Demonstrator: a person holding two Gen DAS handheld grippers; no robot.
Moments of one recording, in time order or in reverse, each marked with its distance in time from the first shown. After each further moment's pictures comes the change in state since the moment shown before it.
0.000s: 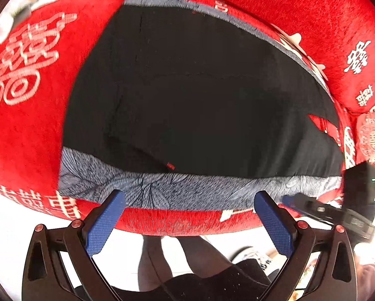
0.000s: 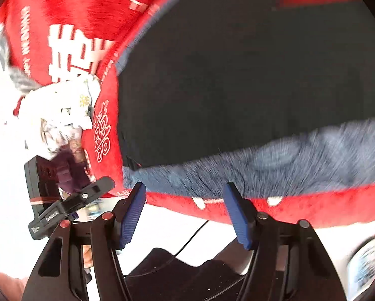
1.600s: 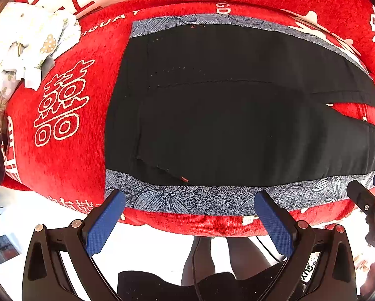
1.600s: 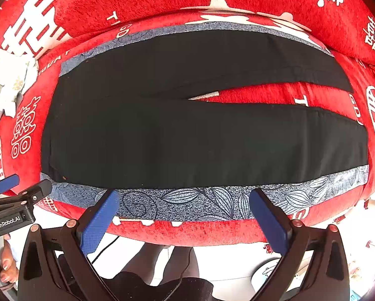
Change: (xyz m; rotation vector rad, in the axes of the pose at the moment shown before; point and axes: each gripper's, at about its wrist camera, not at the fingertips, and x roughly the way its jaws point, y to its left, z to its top) left arm -0.016 -0.074 0.017 0.114 -0.009 0.424; right arm -0.055 0.082 0.020 -0.250 -0.148 -0.695
